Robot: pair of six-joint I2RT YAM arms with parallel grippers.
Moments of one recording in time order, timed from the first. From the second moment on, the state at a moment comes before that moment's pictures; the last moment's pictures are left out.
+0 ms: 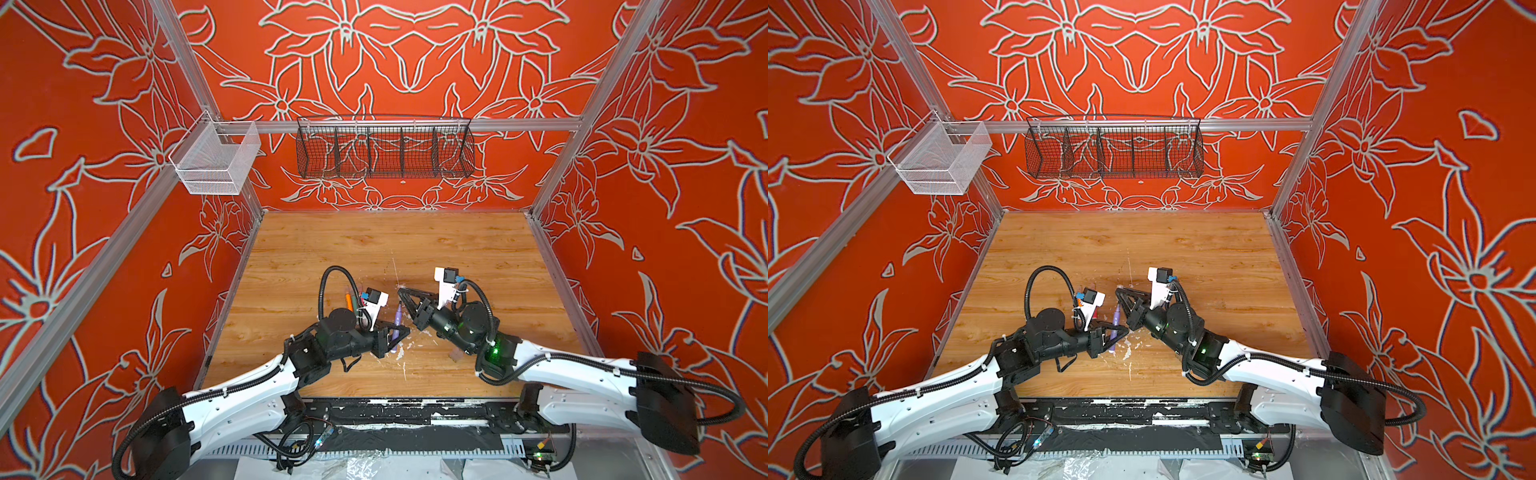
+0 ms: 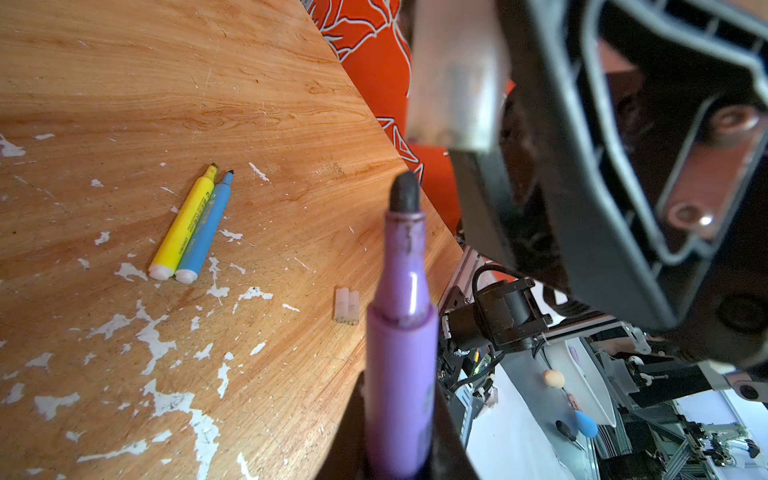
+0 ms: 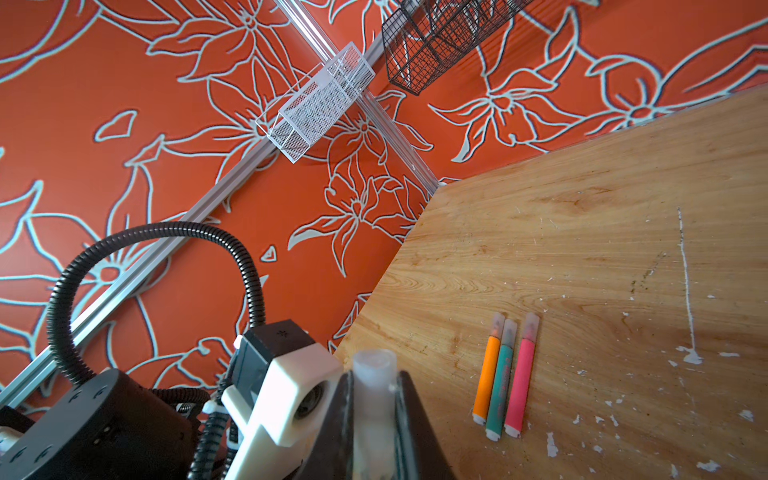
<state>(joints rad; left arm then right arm) -0.84 0.89 0.43 0.18 0.31 -0.71 1.04 1.12 0.55 0.60 0.19 0.75</state>
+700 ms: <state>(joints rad) -0.84 0.90 0.43 0.18 0.29 -0.71 1.04 1.15 0.51 0.64 0.13 0.82</state>
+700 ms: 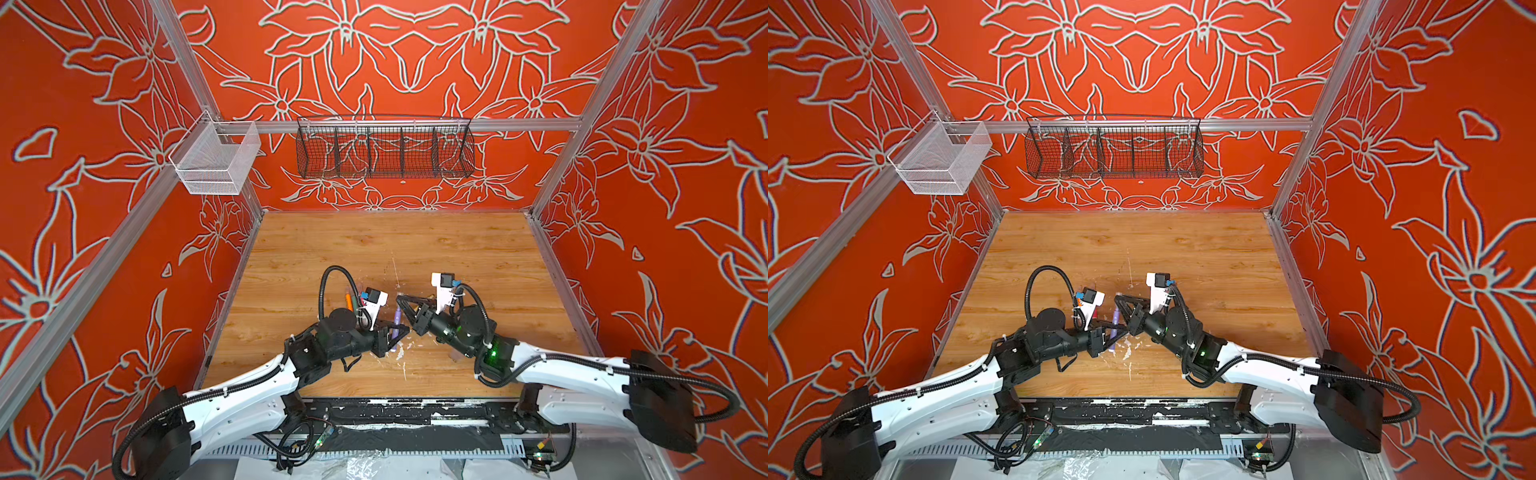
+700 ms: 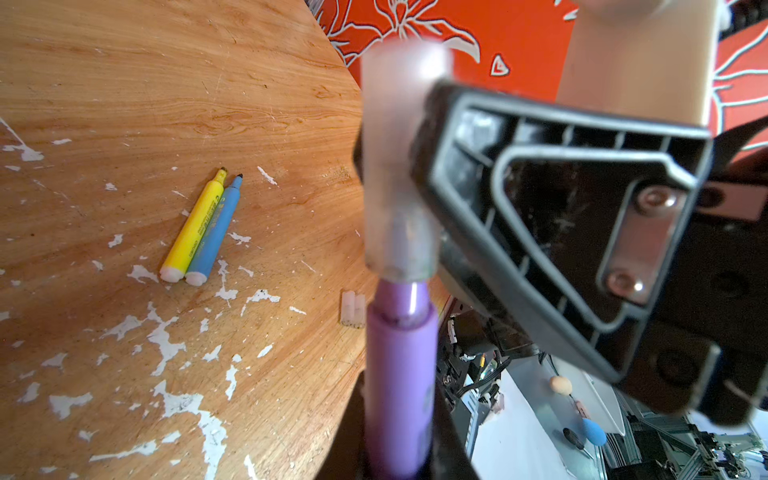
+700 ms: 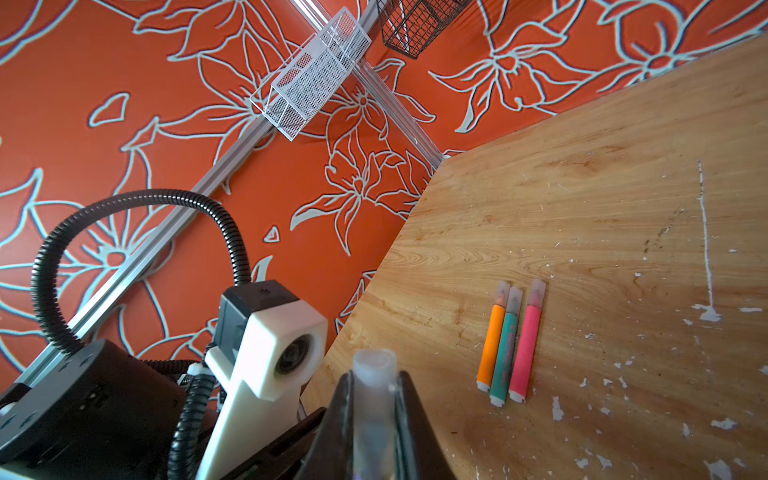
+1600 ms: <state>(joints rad) -0.83 0.92 0.46 0.13 0.28 -0.64 1.17 0.99 0.46 0.48 0.28 0.84</state>
